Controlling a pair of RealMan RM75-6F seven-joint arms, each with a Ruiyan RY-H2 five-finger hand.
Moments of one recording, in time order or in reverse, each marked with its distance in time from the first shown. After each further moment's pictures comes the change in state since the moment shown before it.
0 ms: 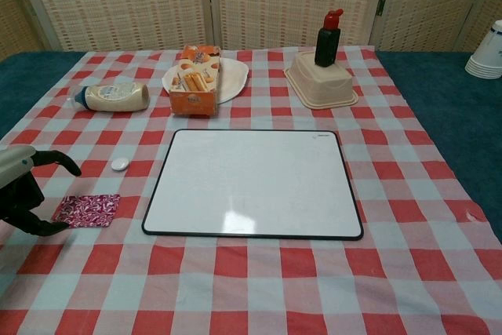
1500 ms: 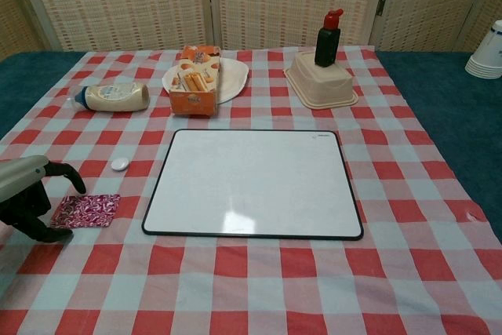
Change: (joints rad) left arm -0.056 0.008 0.005 0.039 -0.081 -0.072 0.034; right arm 0.000 0.003 0.004 -0.002 0.010 -0.001 0.001
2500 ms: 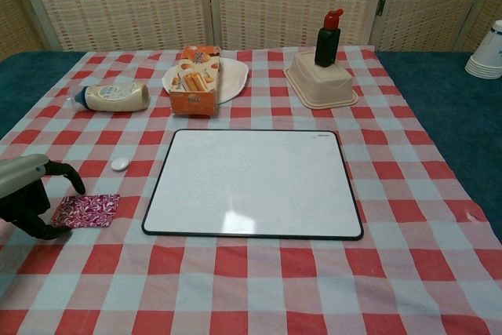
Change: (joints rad) left arm -0.032 0.028 0.003 -0.013 -0.051 -0.024 -0.005; right arm 0.001 0.000 0.000 0.005 -0.003 0.001 0.005
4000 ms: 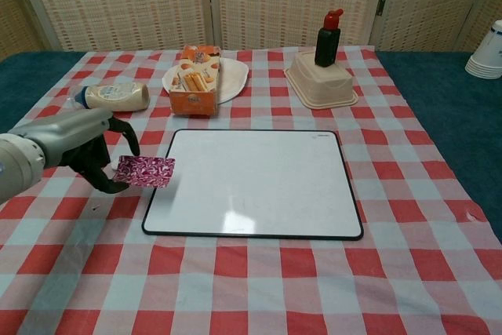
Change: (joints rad) left arm -0.190 -0.079 -0.114 -0.037 -0.085 0.025 0.189; right arm -0.009 0.005 0.002 0.008 -0.025 0.045 0.035
